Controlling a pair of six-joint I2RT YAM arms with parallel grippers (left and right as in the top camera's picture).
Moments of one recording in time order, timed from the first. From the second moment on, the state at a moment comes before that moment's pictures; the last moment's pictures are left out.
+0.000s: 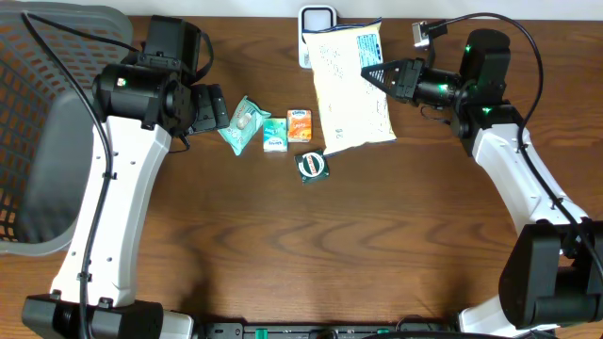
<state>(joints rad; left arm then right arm) -0.17 1.60 1.75 -1.34 -0.21 -0.38 0.07 1.71 1.24 0.07 -1.08 0.76</state>
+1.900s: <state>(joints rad) -0.17 1.60 1.75 -1.34 -0.21 -0.38 0.27 1.88 1.39 -0.74 0.31 0.13</state>
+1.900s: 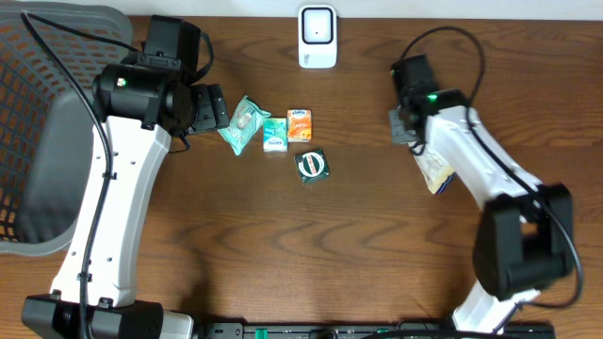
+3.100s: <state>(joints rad) -0.17 1.60 1.75 -1.34 -0.21 -0.38 0.15 1.94 1.49 -0.87 -0.03 0.10</state>
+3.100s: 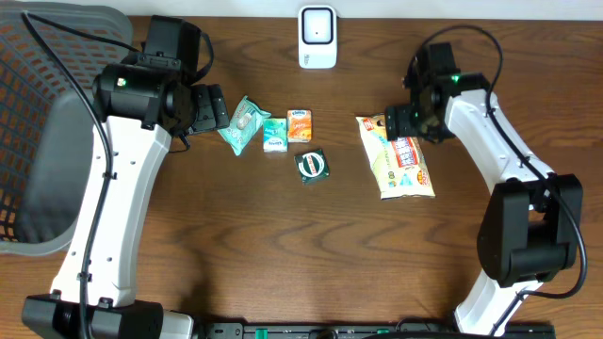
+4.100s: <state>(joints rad) -0.17 1.60 1.75 -1.34 -0.21 -0.38 0.16 1.92 1.25 -0.62 -0.23 0.13</state>
